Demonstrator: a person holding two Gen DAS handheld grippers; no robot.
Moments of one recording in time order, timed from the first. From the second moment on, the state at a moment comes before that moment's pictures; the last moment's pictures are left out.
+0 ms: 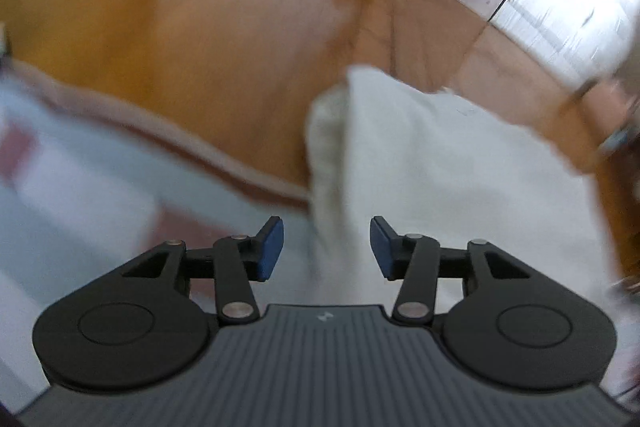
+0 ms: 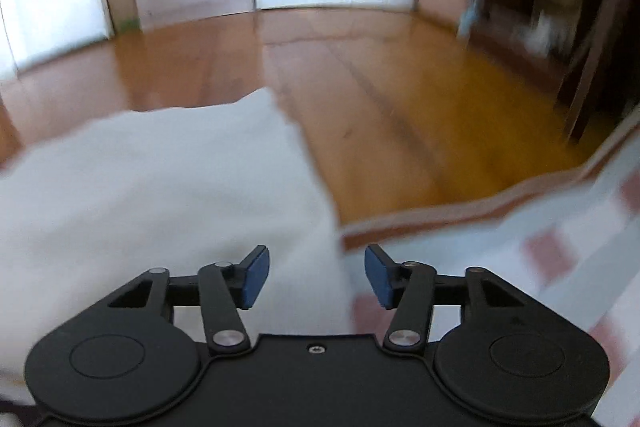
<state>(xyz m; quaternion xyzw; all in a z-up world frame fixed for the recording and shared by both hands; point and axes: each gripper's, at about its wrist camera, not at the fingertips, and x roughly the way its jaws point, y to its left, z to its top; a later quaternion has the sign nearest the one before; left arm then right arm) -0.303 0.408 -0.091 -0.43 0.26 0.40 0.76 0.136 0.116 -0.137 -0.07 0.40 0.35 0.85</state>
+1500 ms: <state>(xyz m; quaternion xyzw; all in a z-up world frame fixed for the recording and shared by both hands) -0.228 0.374 -0.079 -0.31 0.21 0.43 0.82 0.139 0.097 -0.146 0.17 0.41 0.40 0.80</state>
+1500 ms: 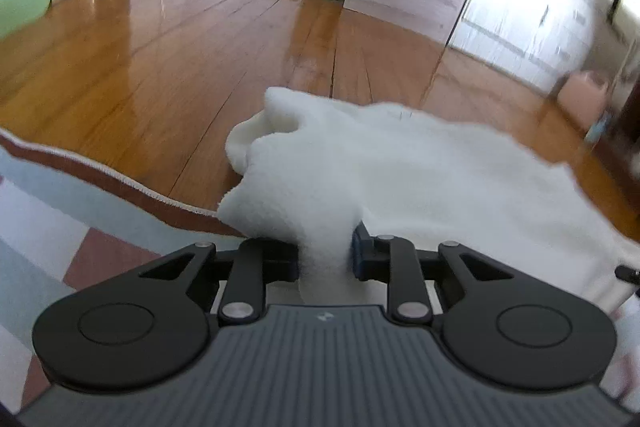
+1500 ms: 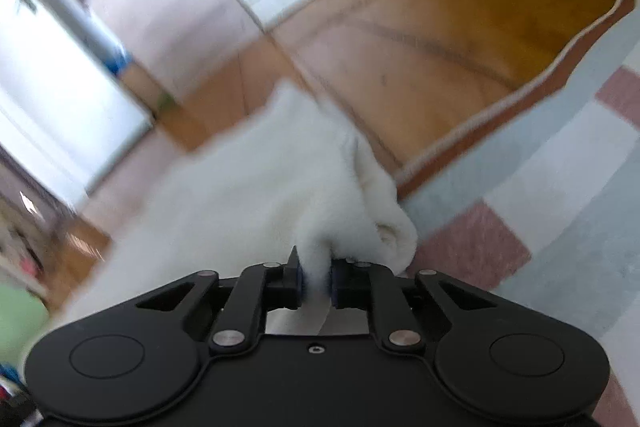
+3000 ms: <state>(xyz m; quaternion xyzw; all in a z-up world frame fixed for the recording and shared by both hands) -0.079 0.312 -0.147 -0.30 0.41 0.13 0.85 0.116 0.032 -0.202 0.30 0.50 0.33 0.74</state>
